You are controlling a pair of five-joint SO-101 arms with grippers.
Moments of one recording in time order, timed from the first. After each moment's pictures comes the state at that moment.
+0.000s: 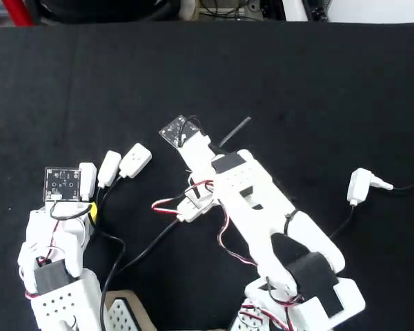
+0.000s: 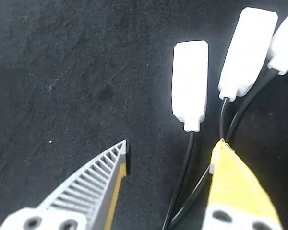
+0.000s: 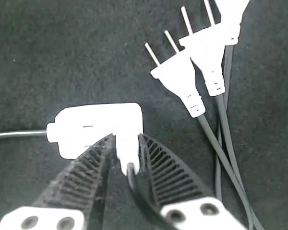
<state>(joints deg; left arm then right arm) -27.5 -103.6 96.3 58.7 -24.7 -27.1 -8.1 42.3 55.3 16.2</state>
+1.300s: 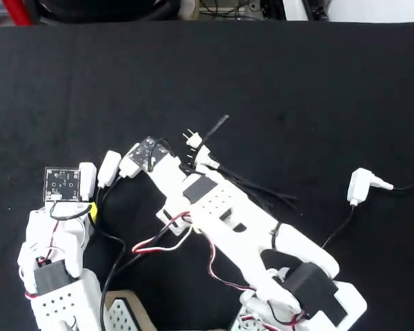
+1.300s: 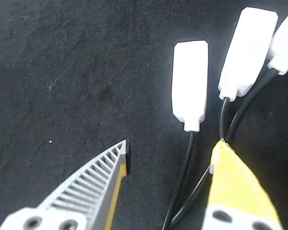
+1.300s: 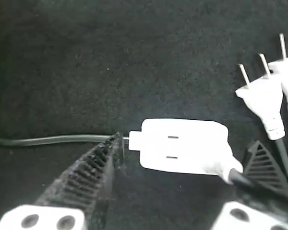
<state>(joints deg) -27.5 -103.6 96.3 58.7 -24.7 -41.5 -13.1 46.5 52.0 5.1</state>
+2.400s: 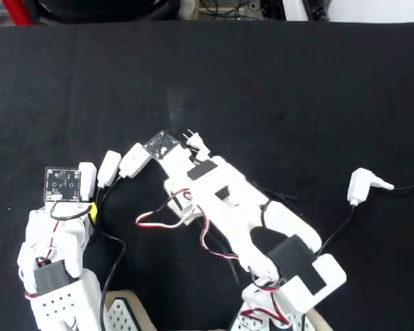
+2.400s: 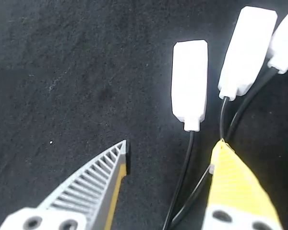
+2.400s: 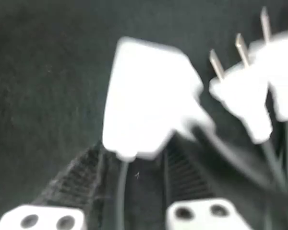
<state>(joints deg) -27.5 -103.6 96.3 58.7 -25.3 -34.5 0.1 40.7 52.4 8.0</state>
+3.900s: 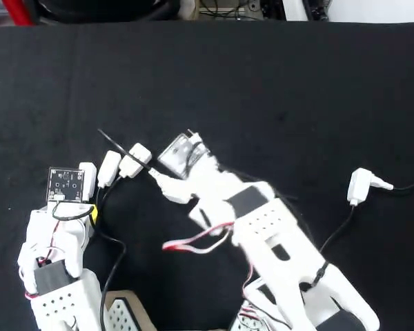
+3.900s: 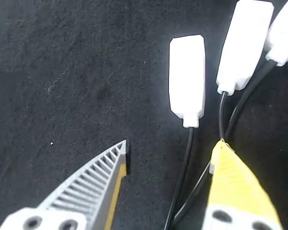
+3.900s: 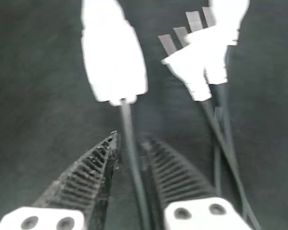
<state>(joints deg) -27.5 -103.6 96.3 59.3 -27.4 -31.4 -36.4 58.9 56.5 20.1</state>
